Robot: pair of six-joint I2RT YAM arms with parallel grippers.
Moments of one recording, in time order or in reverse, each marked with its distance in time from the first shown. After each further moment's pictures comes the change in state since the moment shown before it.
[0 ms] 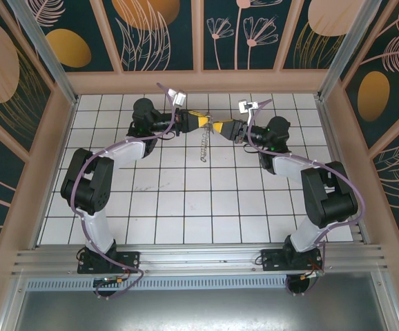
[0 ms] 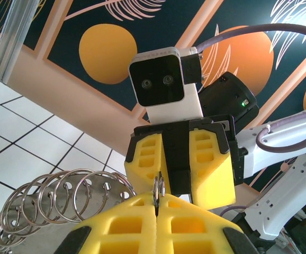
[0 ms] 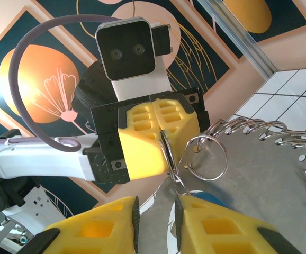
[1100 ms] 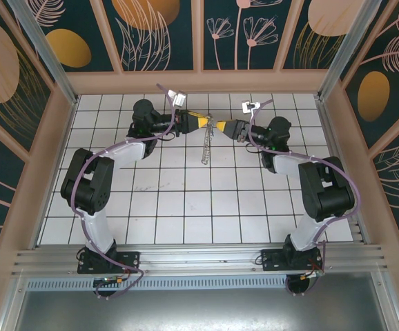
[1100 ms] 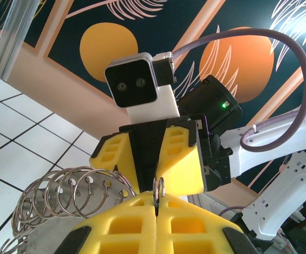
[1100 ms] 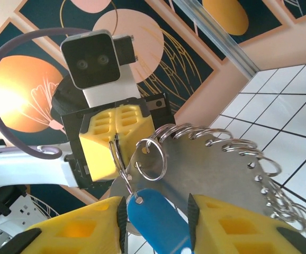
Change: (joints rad) left arm 0.000 0.000 -0.015 0.015 -0.004 -0.016; right arm -0.040 0.060 0.000 0.029 0.004 0.014
